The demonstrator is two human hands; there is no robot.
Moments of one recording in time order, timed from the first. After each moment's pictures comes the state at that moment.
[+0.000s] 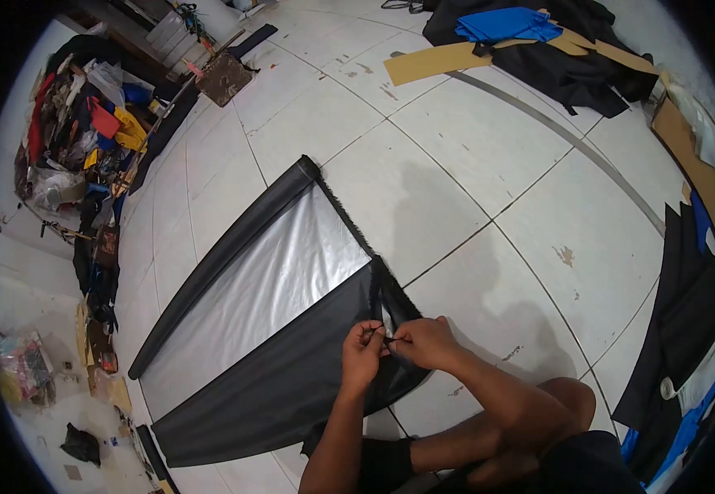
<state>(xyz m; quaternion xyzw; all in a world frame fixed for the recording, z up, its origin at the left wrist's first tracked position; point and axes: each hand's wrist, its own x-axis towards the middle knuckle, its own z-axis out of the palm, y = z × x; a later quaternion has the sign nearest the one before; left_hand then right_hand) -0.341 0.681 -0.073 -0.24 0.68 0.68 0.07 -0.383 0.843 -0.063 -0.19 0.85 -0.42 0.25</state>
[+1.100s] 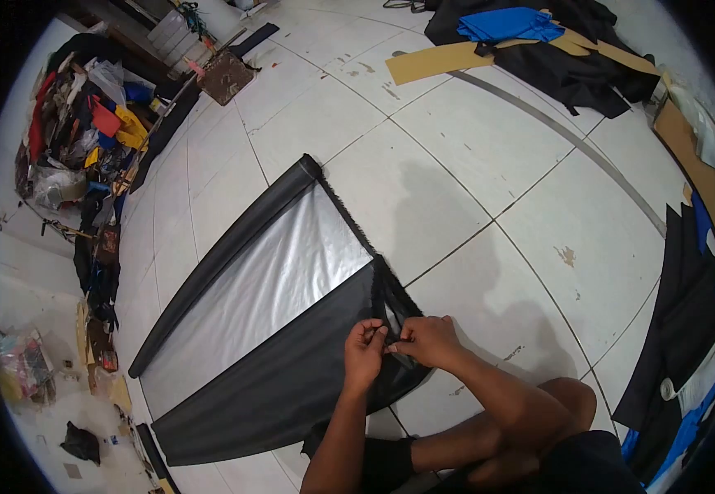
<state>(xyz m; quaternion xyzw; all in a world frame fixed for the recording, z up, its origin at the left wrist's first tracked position) -0.341 0.683 -0.077 -0.23 0.70 0.67 0.04 -0.383 0.843 -0.063 -0.14 0.87 -0.41 0.24</state>
